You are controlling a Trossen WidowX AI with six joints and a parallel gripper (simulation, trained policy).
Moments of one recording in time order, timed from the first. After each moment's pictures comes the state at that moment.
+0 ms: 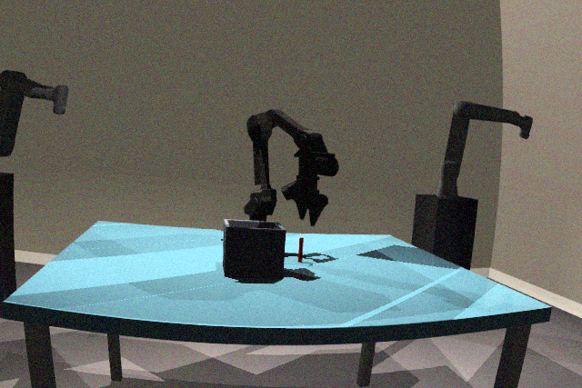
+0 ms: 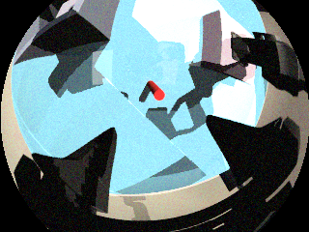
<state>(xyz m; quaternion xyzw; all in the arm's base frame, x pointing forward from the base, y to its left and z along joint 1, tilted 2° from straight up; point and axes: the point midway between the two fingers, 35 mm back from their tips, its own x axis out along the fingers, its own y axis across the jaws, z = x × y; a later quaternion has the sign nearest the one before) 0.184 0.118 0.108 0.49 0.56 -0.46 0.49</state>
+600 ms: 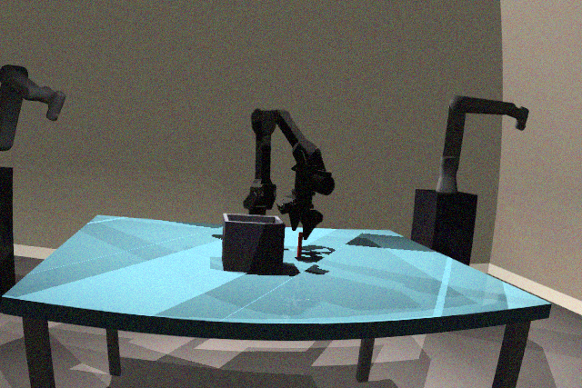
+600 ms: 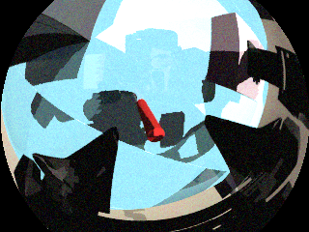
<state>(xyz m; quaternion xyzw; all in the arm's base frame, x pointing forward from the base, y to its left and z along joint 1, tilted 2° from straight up) 0.172 0.107 0.045 0.44 0.58 -0.47 0.50</state>
